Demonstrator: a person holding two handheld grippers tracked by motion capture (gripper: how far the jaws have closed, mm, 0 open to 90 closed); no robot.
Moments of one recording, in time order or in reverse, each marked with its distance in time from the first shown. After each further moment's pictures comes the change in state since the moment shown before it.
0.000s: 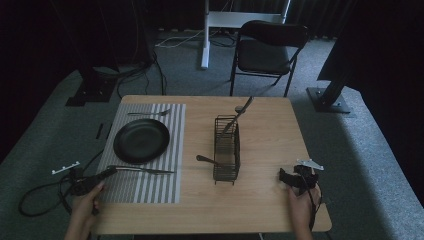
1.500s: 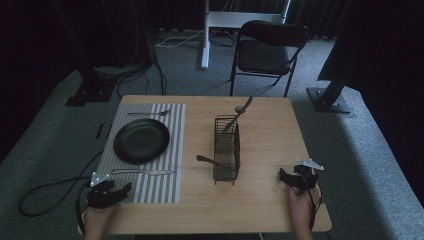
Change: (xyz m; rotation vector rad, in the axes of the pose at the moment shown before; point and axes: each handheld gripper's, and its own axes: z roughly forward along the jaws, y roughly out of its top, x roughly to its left) left arm -0.056 -0.054 0.017 0.082 0.382 0.420; right arm 0.000 0.000 0.000 0.000 -0.001 0.001
